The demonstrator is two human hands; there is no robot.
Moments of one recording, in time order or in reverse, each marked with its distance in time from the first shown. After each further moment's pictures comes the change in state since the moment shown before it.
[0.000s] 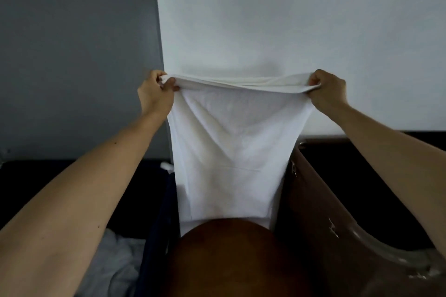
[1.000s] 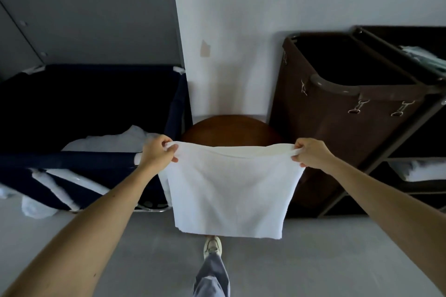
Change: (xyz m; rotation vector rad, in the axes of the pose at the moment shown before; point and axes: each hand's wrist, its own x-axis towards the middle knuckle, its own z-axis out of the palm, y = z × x) left_hand -0.420 -0.104 -0.170 0.305 -0.532 -0.430; right_hand -0.423 0.105 -0.080 -0.129 -0.830 0.381
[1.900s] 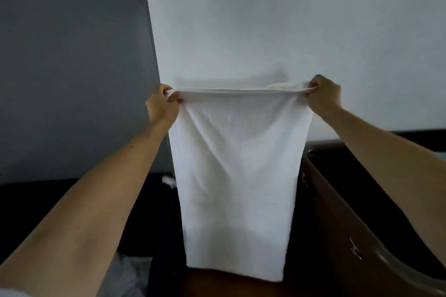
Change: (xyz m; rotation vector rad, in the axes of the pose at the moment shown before) left_hand 0.399 0.274 -0.096 -0.328 0.409 0.385; right_hand 0.310 -0.242 -0.244 0.278 0.827 -0.261
